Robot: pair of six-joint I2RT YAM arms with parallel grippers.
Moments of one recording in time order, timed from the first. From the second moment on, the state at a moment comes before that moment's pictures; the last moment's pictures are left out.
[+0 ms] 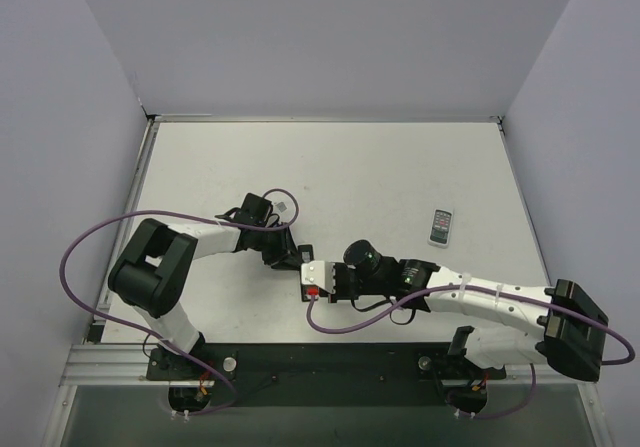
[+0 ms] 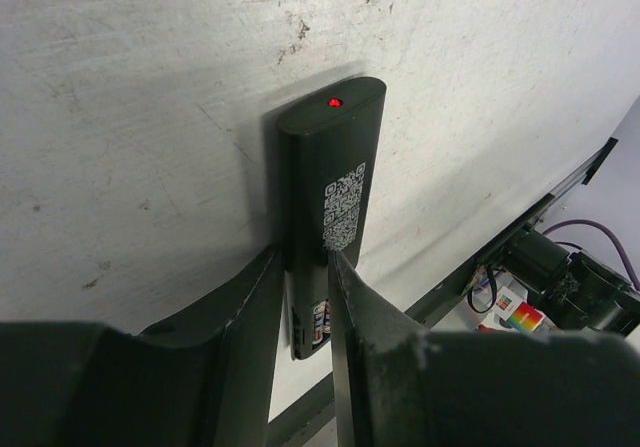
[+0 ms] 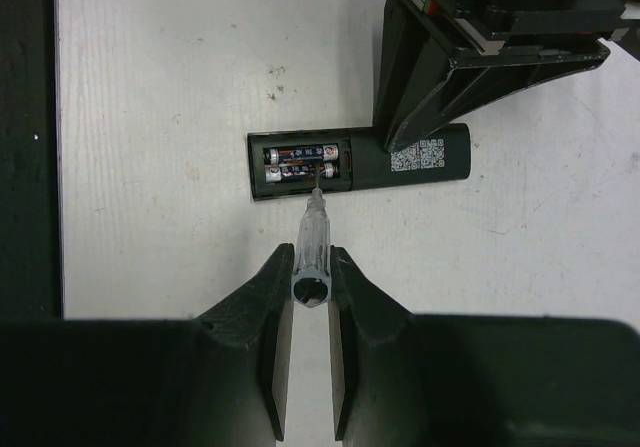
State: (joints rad) left arm -0.46 1.70 0.79 -0.17 0.54 -0.75; right arm 1.08 1.19 0.66 -0.15 -0.16 -0.58
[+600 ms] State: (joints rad) left arm -0.46 1.70 0.79 -0.15 0.55 -0.75; right arm 1.10 1.22 0.67 -0.12 -0.10 -0.55
